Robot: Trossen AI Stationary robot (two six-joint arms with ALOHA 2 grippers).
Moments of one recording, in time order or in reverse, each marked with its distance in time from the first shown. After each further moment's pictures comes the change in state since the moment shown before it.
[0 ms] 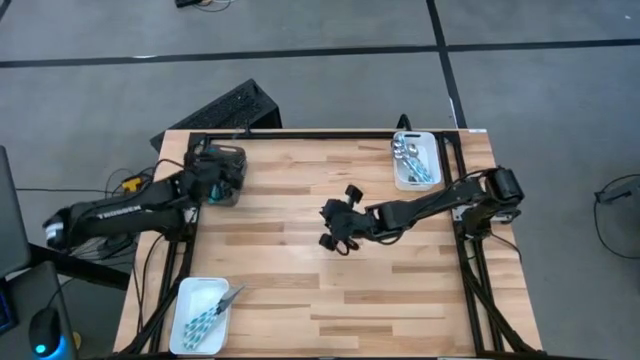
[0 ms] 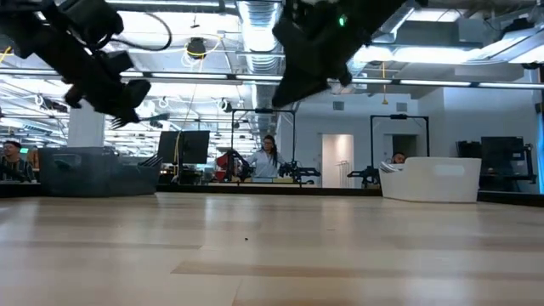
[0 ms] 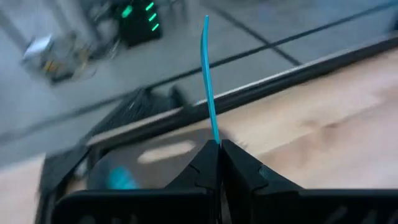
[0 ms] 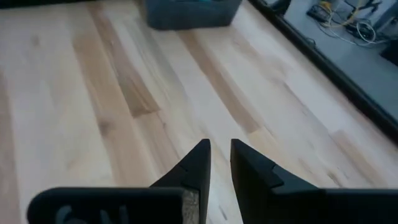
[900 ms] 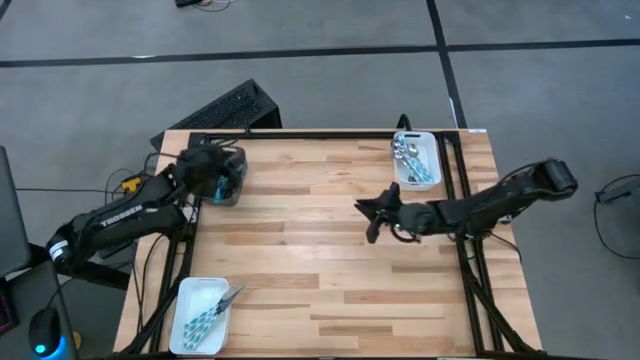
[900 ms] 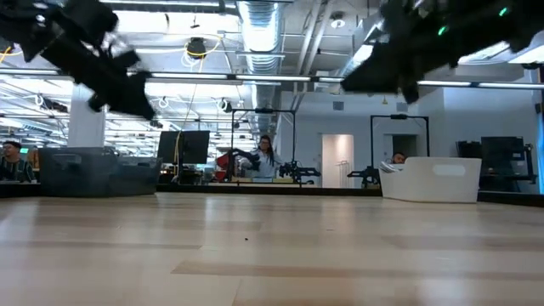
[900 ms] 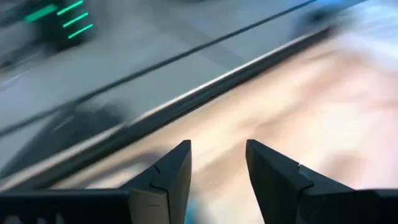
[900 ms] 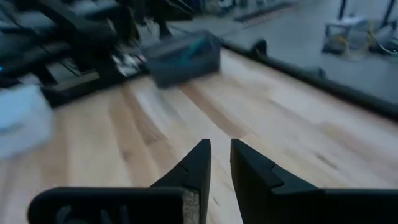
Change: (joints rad) left arm 0.259 -0.016 0.001 0.088 0.475 0.178; right arm 0.016 -0.505 -0.691 0.621 0.016 0.042
